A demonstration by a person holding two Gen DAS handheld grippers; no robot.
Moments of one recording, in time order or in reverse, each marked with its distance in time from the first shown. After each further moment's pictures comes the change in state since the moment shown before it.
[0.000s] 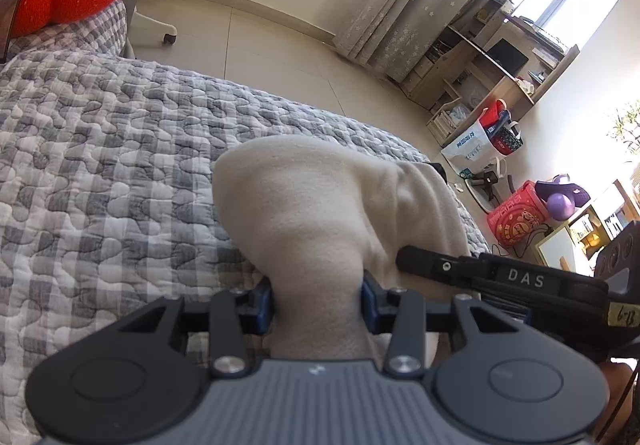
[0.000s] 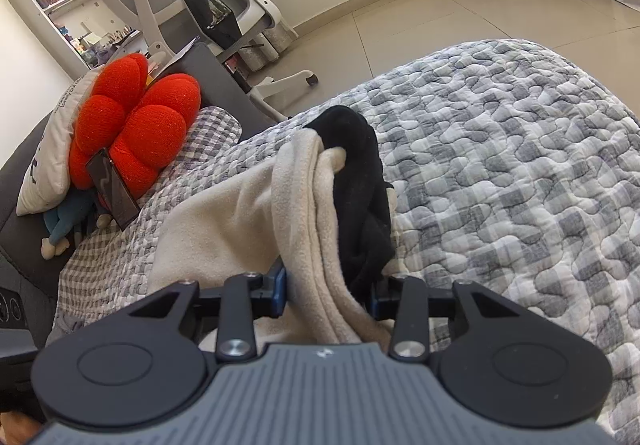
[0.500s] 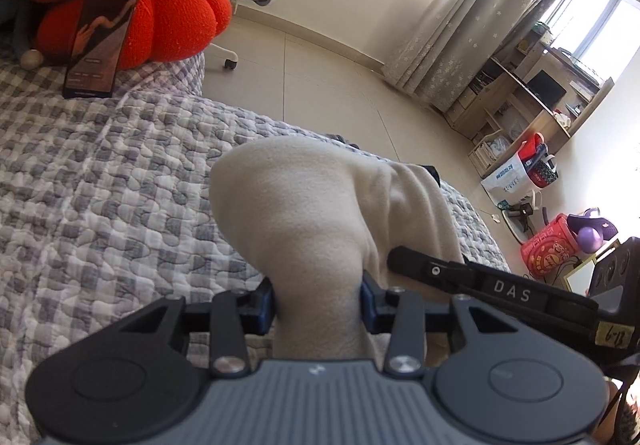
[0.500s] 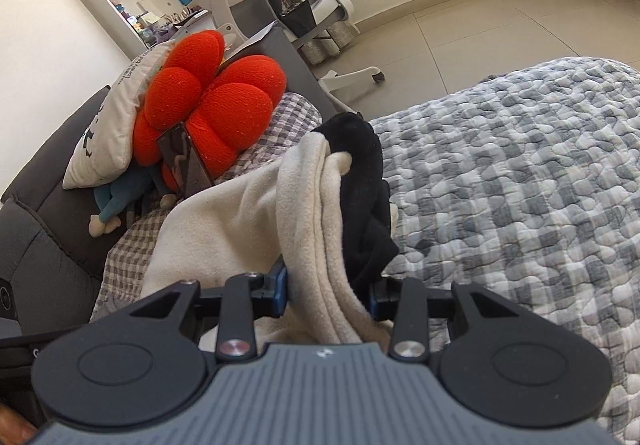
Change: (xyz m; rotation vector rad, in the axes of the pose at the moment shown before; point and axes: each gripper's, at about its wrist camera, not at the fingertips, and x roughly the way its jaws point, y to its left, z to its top) left arm -0.092 0.041 0.019 -0.061 -0.067 0.136; right arm 0.018 0.095 -0.014 -0.092 0.008 0.132
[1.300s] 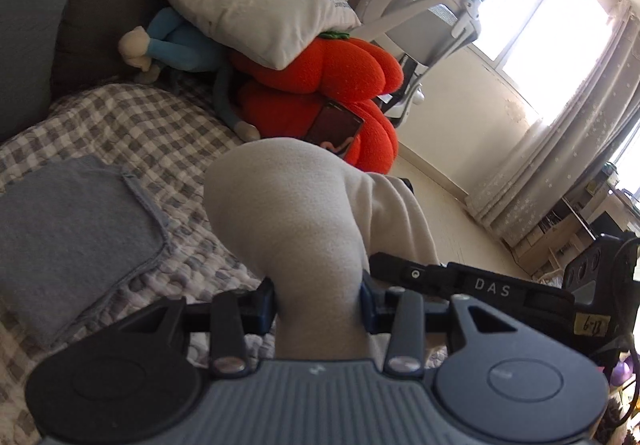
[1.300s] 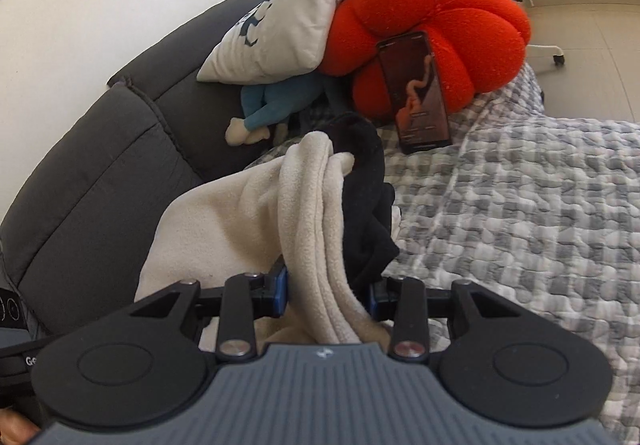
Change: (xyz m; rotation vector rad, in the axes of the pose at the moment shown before) left arm -0.152 0.152 -0.023 -0.261 -0.345 0.201; right arm 0.107 0.196 -0.033 -0.287 0.209 0.359
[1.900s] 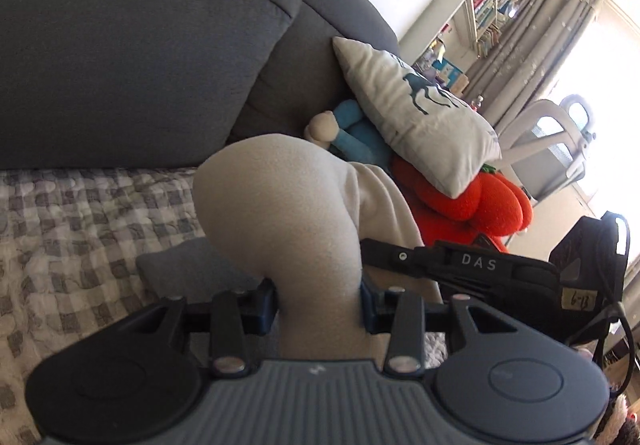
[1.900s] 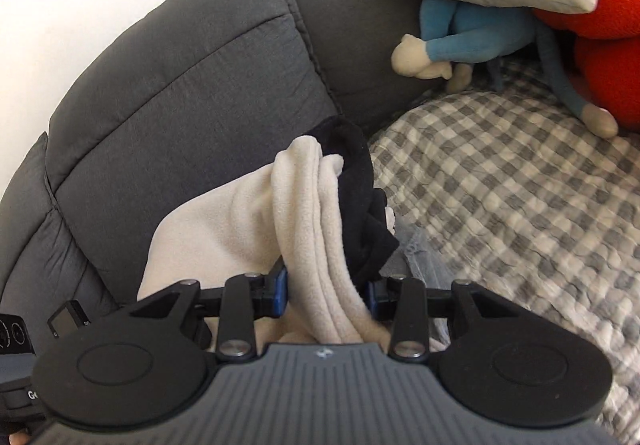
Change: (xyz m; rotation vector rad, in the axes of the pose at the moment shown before) left arm -0.041 0.130 0.000 -0.260 -0.306 0.241; right arm 0.171 0.111 0.026 -0.290 0.234 0.284
